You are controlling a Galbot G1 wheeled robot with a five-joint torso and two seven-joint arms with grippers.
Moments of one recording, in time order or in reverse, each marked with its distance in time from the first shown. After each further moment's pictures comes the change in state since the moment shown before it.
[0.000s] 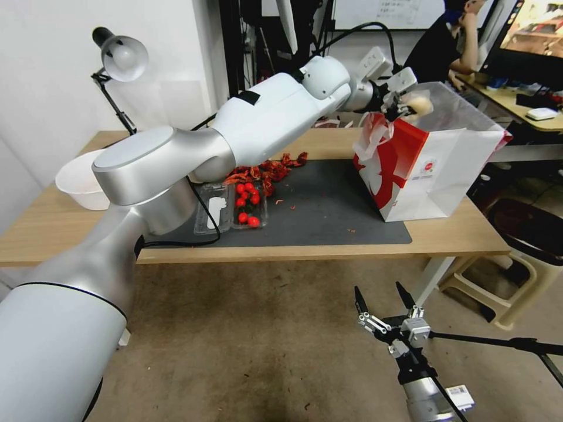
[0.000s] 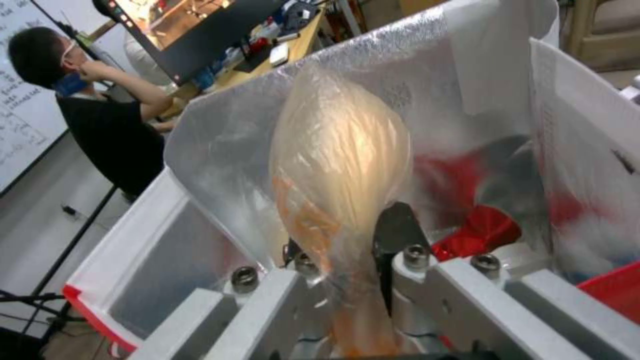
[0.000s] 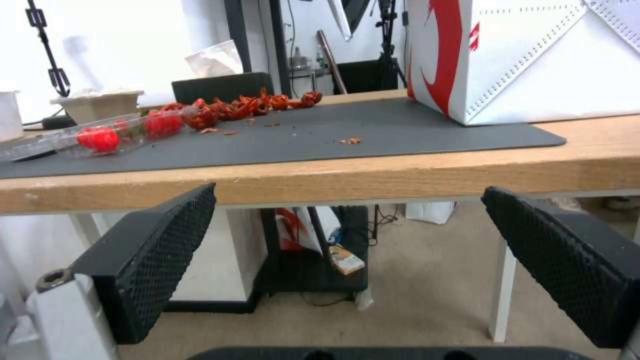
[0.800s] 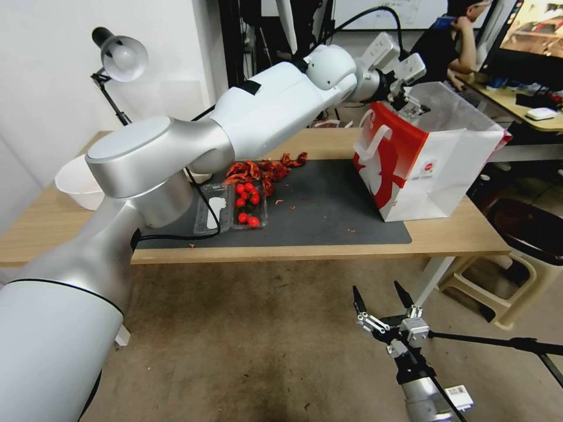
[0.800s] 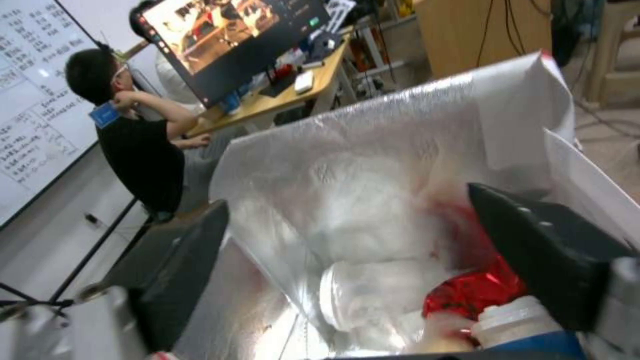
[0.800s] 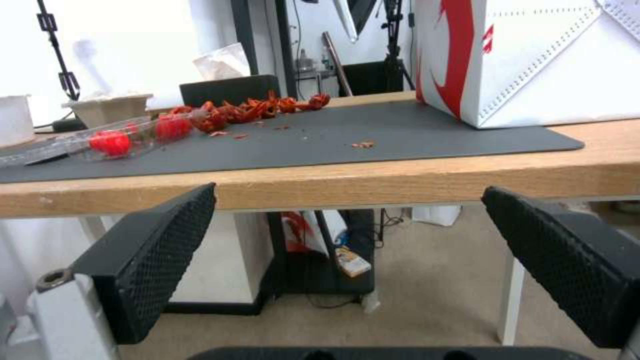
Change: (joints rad) left arm -0.025 0.002 -0.027 -0.021 -0.059 0.002 -0.064; right arm 0.007 0.004 -0.011 0.005 -0.005 -0.007 -0.005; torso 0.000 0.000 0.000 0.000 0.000
